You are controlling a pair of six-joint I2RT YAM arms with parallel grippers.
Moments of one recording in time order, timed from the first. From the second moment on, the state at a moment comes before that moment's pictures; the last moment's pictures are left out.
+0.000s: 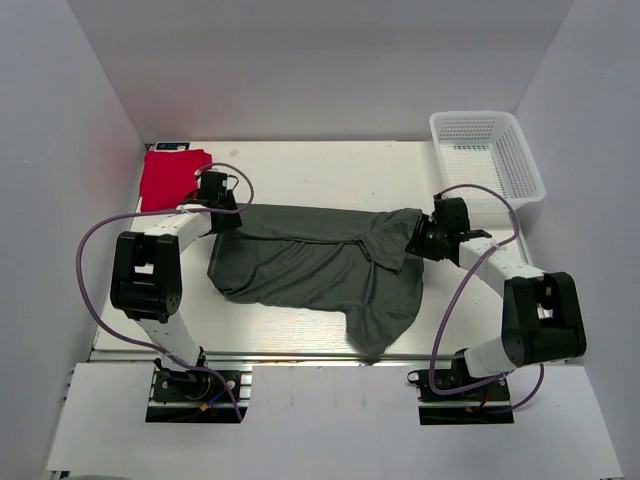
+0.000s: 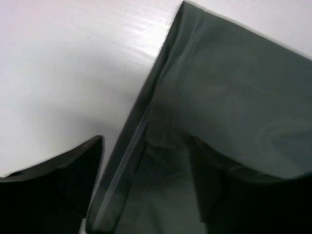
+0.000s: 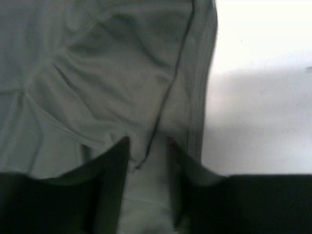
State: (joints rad) left arm -0.12 1.76 1.12 -0.28 -0.26 -0.32; right arm 0.19 1.45 0.79 -0.22 -0.10 0.41
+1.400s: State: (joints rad) left arm -0.10 2.19 1.61 -0.24 0.07 -0.39; right arm 0.13 2.10 1.44 -0.14 -0.28 0.47
